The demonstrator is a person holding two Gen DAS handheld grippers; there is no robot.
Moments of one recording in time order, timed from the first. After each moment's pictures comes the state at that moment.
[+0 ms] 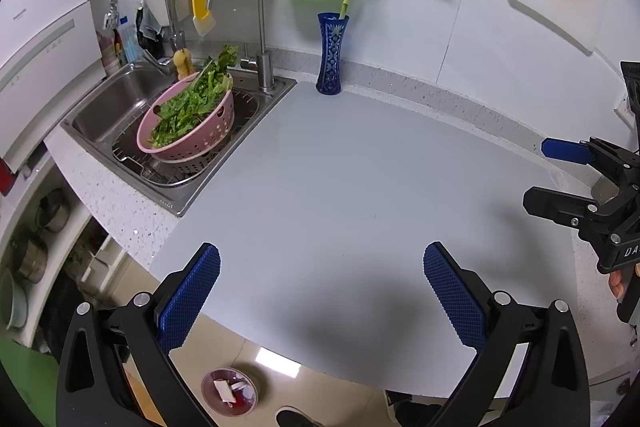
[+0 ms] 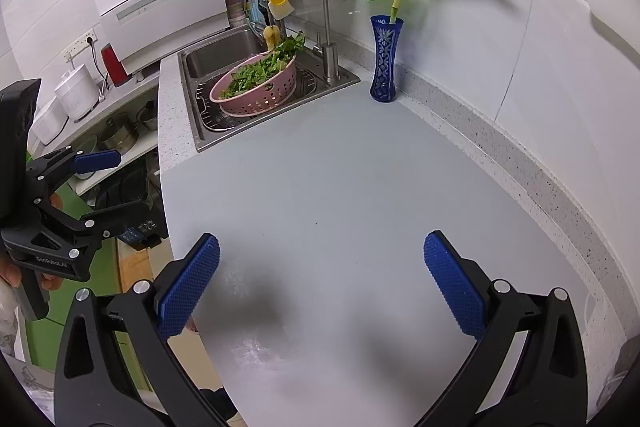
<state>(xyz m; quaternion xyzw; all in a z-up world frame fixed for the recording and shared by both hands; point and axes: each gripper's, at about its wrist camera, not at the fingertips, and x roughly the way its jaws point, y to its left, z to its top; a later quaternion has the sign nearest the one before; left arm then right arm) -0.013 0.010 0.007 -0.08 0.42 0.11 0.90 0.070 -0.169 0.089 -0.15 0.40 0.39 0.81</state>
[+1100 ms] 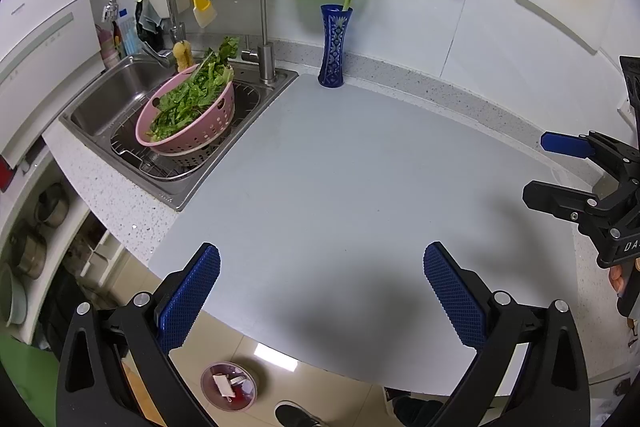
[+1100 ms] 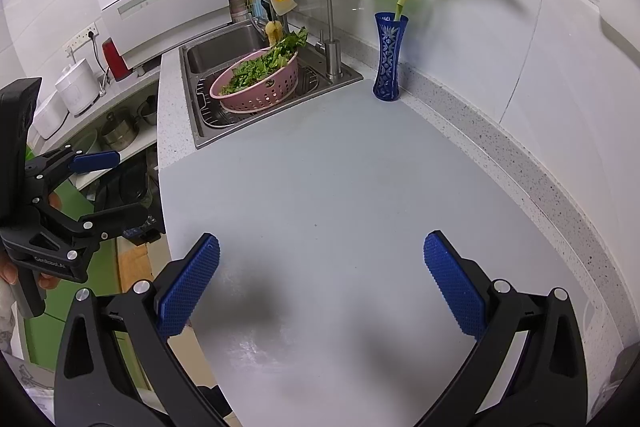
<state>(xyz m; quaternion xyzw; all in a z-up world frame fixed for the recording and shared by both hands) -0.011 0.016 0.002 -0.08 0.43 0.10 0.89 0.080 -0.161 0.088 -0.16 0.40 0.40 0.81</state>
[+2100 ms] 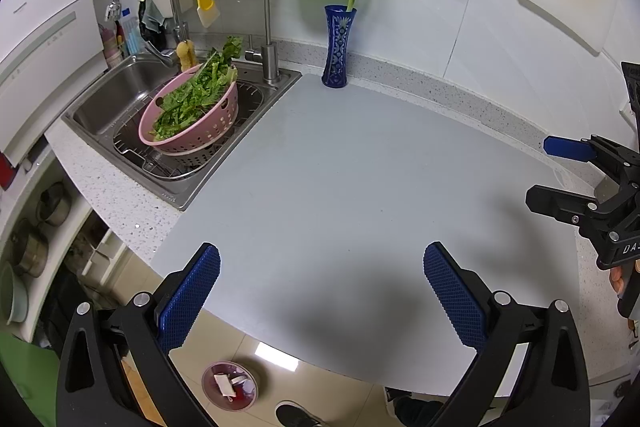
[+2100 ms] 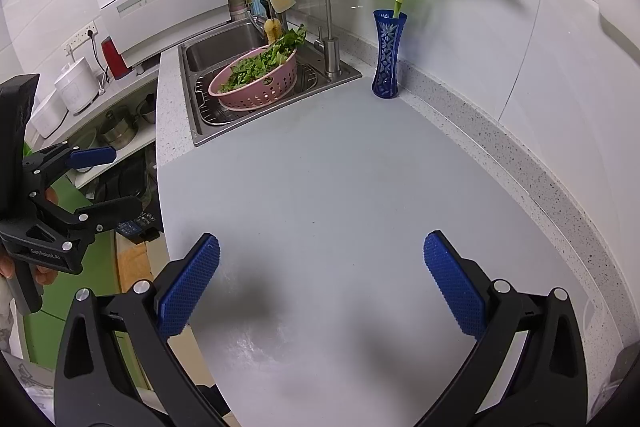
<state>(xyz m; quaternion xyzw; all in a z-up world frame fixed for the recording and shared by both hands) -0.013 0.018 0.001 -0.08 0.43 0.11 0.89 0.085 -0.161 0.084 -0.17 0.41 0.40 0.81</state>
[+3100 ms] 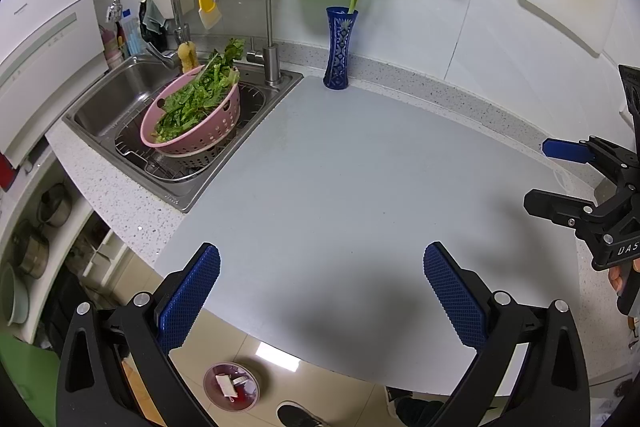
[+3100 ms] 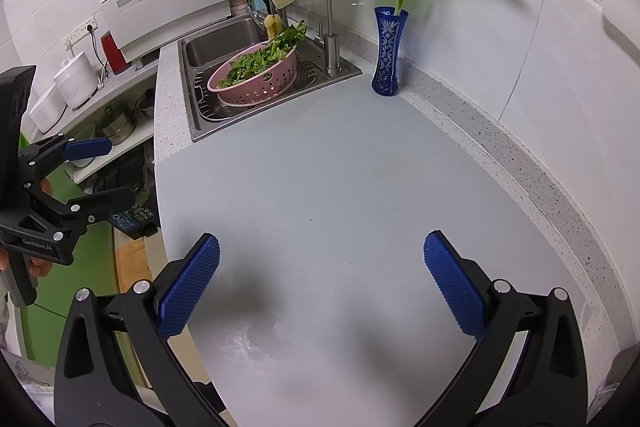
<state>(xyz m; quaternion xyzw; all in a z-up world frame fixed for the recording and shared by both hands) -0.013 0.020 0.006 -0.08 0.43 0.11 0.89 0.096 -0.159 0.081 -0.18 0.41 0.40 0.80</state>
